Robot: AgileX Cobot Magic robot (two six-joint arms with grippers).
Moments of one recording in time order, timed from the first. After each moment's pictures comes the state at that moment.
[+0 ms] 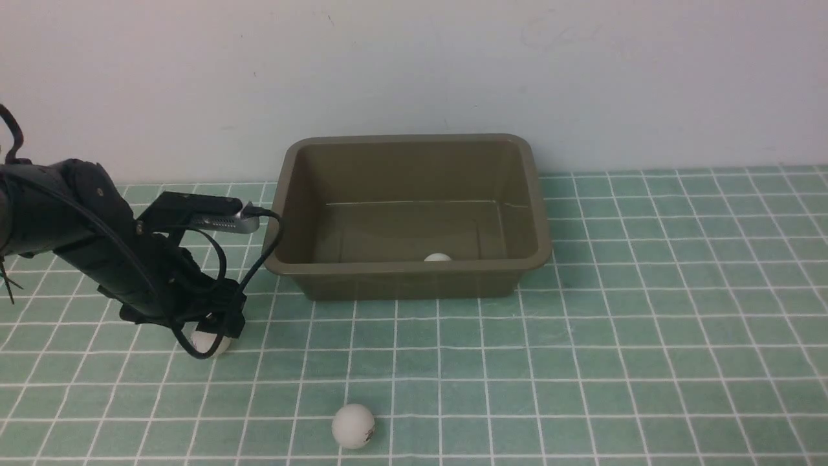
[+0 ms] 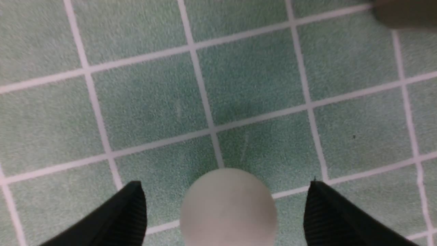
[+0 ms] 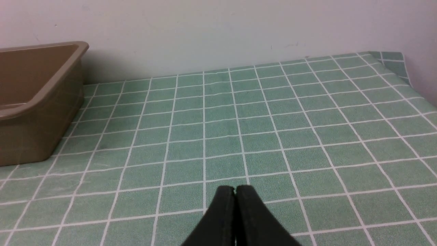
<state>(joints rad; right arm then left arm) -0.09 -0.01 0.02 0.05 0.38 0.03 0.00 1.84 -1.09 -0.33 0.61 0.42</state>
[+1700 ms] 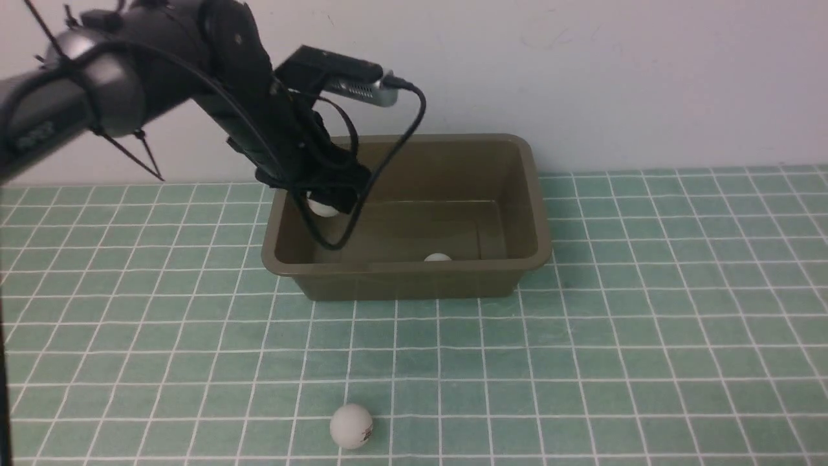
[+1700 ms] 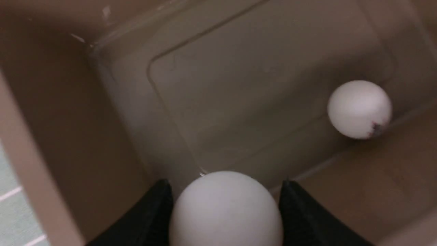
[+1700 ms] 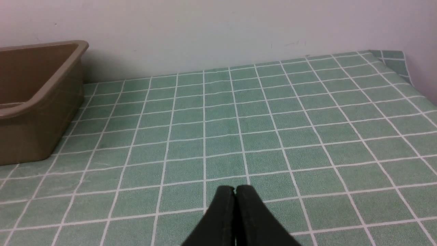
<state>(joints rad) -0.09 -0.01 0.02 0.05 0.38 0.03 -0.29 2.01 -1.70 -0.18 0.89 0.23</state>
